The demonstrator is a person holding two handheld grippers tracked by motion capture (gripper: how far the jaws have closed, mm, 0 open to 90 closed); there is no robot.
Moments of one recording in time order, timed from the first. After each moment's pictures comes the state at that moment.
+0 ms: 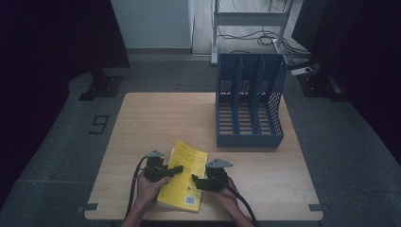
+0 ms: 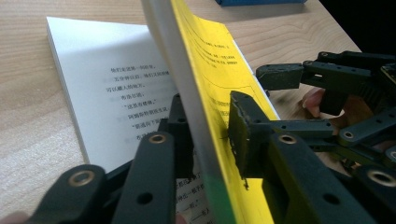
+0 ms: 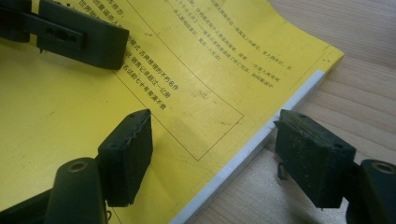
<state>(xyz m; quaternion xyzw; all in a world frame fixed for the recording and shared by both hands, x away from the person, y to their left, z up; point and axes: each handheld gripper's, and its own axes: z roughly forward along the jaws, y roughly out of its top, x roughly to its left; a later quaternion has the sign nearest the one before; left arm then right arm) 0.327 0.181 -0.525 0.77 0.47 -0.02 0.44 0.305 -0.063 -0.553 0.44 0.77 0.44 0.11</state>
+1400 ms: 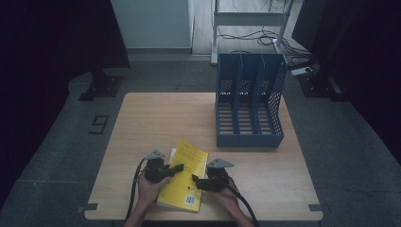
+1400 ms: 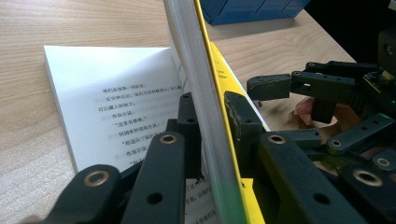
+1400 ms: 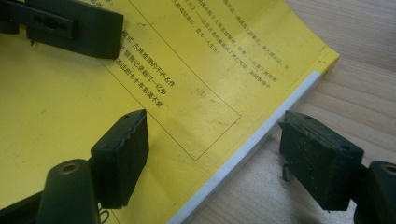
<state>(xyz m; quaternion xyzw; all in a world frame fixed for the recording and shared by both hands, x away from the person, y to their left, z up) 0.319 0.177 -0.520 0.76 0.45 0.01 0.47 0.305 -0.066 -0.553 0.44 0.77 0.45 0.11</state>
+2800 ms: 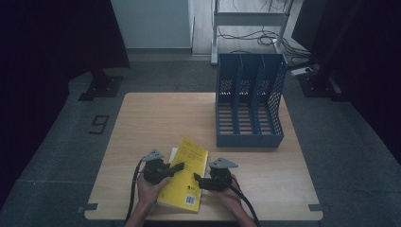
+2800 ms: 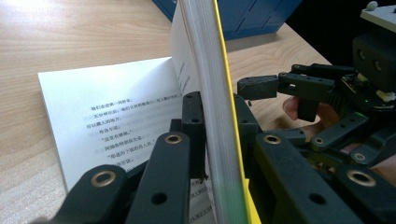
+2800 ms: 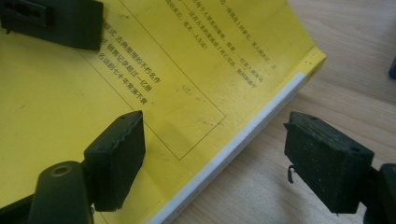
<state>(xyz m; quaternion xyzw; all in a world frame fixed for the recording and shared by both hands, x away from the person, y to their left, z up) 0.309 0.174 -0.501 0.76 0.43 0.03 0.49 0.303 -0.075 -0.544 0.42 0.77 0.47 0.13</state>
